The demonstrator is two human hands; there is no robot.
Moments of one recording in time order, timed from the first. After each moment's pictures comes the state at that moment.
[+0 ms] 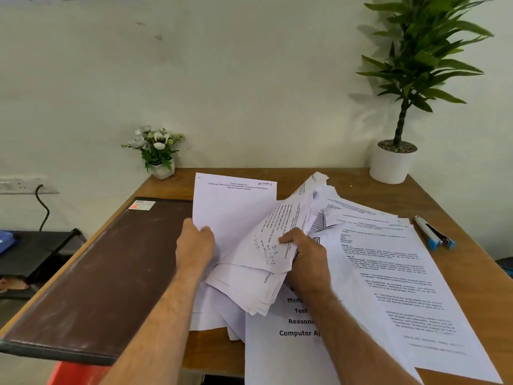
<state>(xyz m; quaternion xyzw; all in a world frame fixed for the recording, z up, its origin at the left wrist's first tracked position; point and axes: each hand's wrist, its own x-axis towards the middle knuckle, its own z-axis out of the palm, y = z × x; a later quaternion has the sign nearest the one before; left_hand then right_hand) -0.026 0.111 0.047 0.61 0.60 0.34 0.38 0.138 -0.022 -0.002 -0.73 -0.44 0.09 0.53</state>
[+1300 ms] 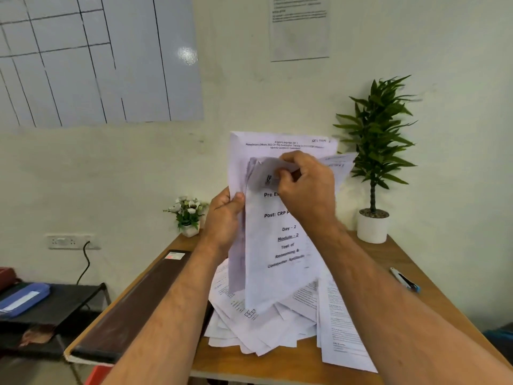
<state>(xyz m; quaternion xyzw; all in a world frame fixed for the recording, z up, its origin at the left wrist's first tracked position) -0.044 -0.010 0.244 0.64 0.21 0.54 0.50 0.096 -0.072 0.279 -0.56 -0.50 -0.25 0.61</state>
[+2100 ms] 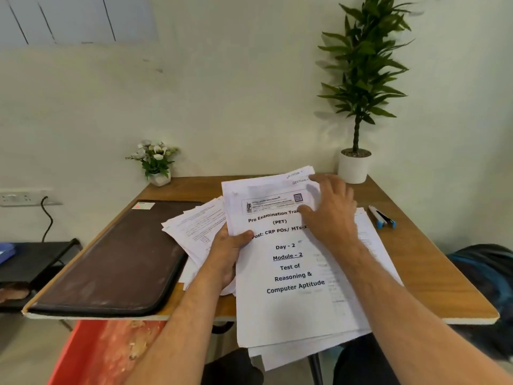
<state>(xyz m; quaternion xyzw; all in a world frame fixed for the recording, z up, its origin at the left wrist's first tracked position) -0.012 -0.017 0.062 0.48 0.29 0.36 0.75 0.178 -0.116 0.108 -0.80 -0.44 -0.11 0.40</state>
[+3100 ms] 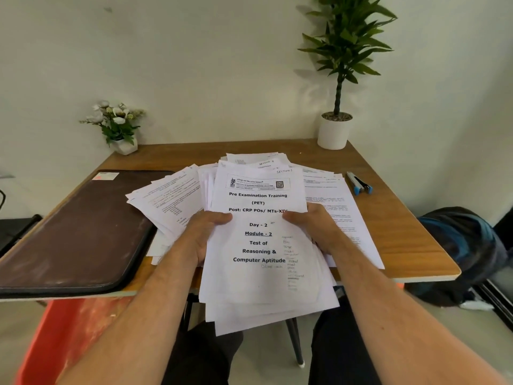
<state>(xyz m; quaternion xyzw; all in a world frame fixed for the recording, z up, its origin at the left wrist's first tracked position) 0.001 0.013 0.010 0.46 0.42 0.25 0.74 0.205 -0.147 0.017 -0.63 -0.30 0.41 0.59</state>
